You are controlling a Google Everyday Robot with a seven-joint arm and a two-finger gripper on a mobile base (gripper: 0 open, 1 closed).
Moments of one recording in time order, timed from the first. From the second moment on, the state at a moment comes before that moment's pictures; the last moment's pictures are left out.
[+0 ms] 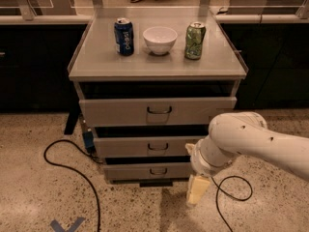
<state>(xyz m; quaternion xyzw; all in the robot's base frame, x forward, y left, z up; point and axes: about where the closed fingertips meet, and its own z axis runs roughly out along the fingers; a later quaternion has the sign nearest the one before) 0.454 -0.113 0.613 -0.67 0.72 0.08 0.14</state>
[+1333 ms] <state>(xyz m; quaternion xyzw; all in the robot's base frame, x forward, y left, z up) 0.431 -0.127 0.432 -0.62 0.76 0.19 0.07</state>
